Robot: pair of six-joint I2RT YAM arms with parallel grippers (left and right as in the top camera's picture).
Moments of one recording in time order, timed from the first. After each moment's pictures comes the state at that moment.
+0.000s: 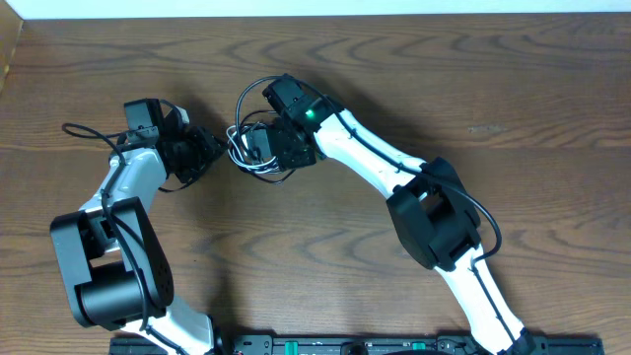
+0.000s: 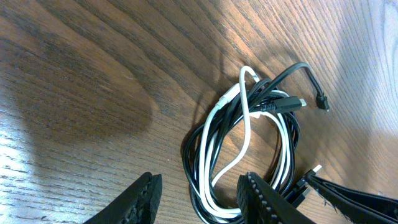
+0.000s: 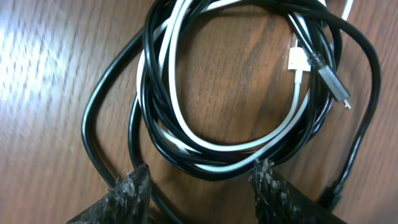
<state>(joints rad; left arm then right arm) 0.24 1.80 1.04 -0.39 0.49 -0.46 0.72 2.41 2.01 -0.76 -0.21 -1.08</state>
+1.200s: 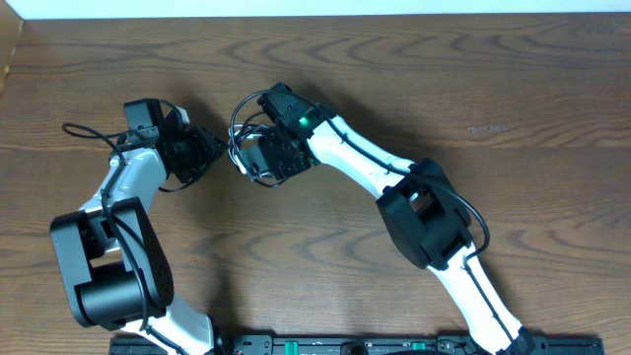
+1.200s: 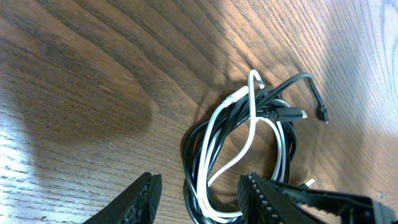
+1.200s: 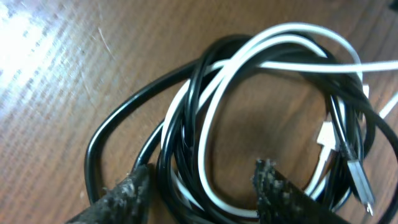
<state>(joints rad) 0.24 1.80 1.04 -0.39 0.49 -0.46 0.75 2.45 2.01 -0.72 -0.31 -1.25</state>
